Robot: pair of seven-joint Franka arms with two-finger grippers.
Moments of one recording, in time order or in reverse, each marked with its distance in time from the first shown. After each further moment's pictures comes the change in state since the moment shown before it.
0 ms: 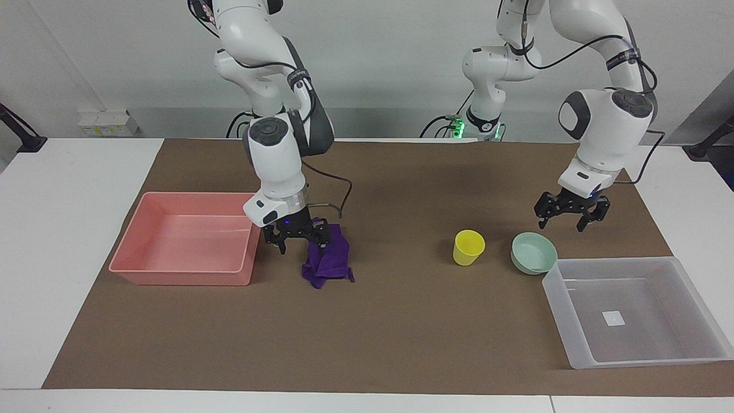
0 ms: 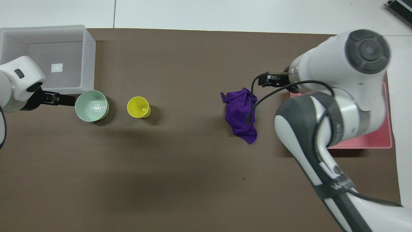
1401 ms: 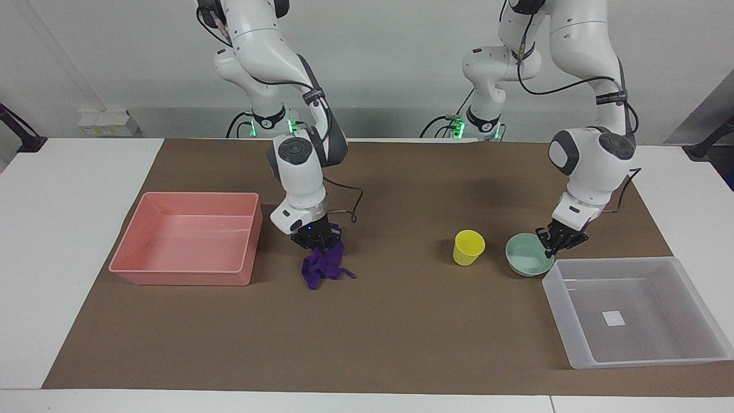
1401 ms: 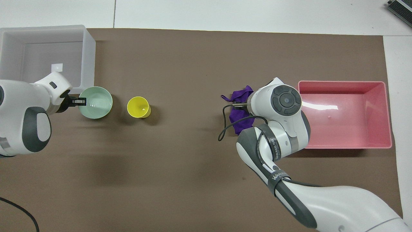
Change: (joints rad) left arm 0.024 0.093 -0.003 -0.005 -0.066 0.099 -0.018; right arm 0.053 -0.014 0.010 -0.033 0.000 -0.016 0.071
